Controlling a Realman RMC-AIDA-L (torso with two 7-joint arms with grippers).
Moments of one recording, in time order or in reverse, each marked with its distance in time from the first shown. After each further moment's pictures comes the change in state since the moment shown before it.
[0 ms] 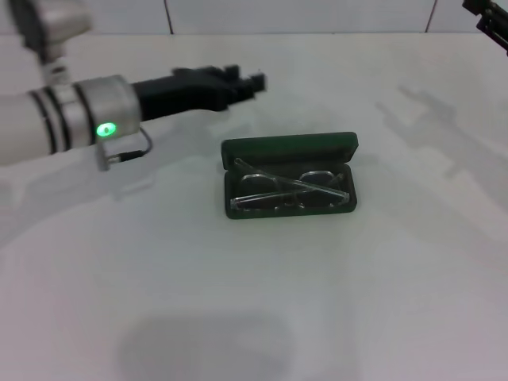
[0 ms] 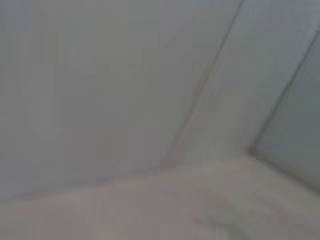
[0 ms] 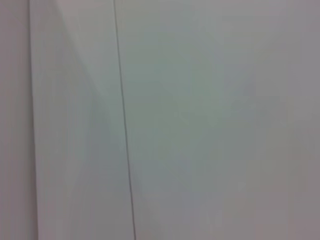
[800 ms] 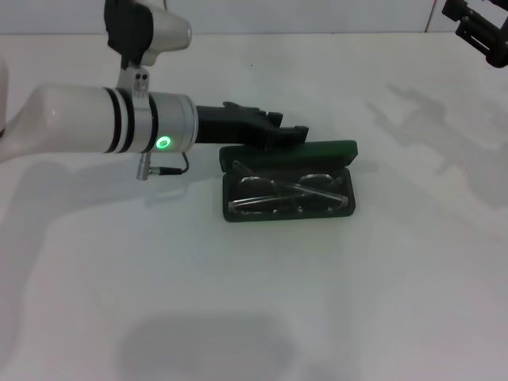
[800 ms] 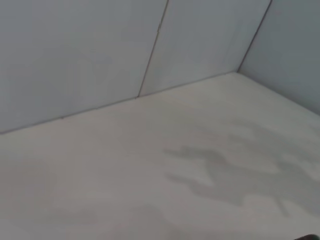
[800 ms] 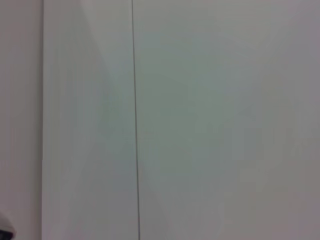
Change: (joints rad) left arm -0.100 -0.063 0.005 0.015 0.333 -0.075 -0.162; right arm 0.043 0.000 -0.005 0.040 -0.026 0.023 -0.076
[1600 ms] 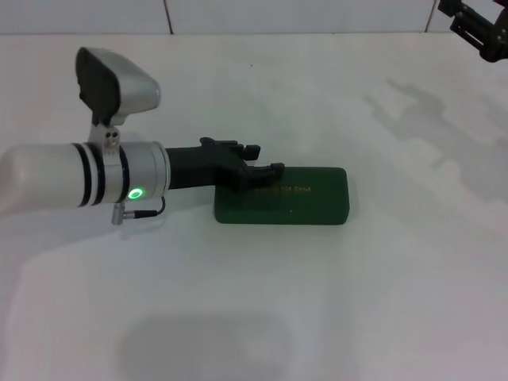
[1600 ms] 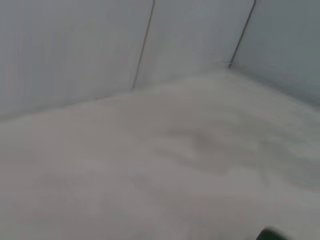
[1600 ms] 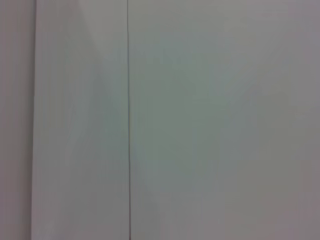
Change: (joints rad) left arm 0.160 -0.017 -0.001 0.033 -0.068 0.039 0.219; right arm 0.018 0.005 -0.006 0.001 0.000 0.047 -0.022
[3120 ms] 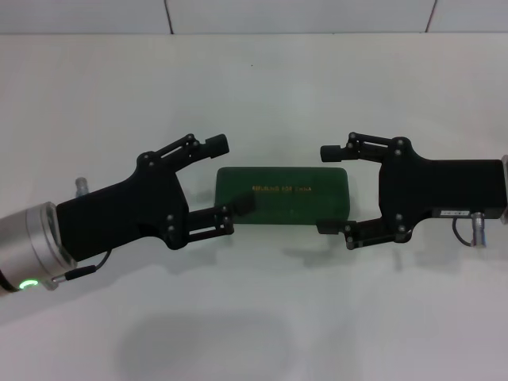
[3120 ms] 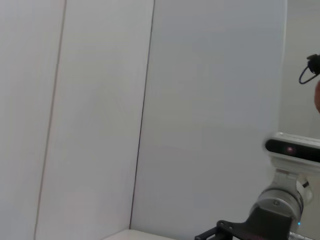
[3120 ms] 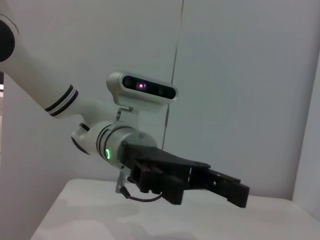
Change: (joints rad) left arm 0.335 0.031 -0.088 0.077 -0.313 0.655 0.496; right arm 0.046 0.005 -0.204 -0.028 -0.392 -0.336 -0.065
